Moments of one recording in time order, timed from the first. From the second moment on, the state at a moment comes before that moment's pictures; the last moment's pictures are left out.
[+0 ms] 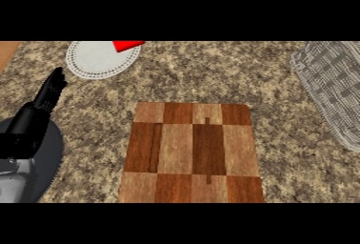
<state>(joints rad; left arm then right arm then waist) -0.16 0.35 0.05 -1.60 -0.06 -0.02 0.00 -0.57 -1.11 -0.21 -0.90 -0.02 0.35 -0.44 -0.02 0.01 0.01</state>
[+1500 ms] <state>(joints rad) -0.23 0.31 0.02 -1.55 -0.10 -0.05 0.01 -1.01 -1.17 0.04 -0.69 0.14 0.76 -0.33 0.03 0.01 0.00</state>
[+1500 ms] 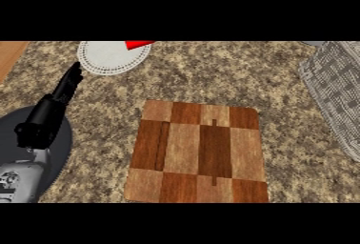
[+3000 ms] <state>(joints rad) -0.23 0.30 0.04 -1.55 -0.11 -0.07 0.00 -1.19 -1.10 -0.08 -0.30 0.12 0.70 -0.30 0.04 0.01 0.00</state>
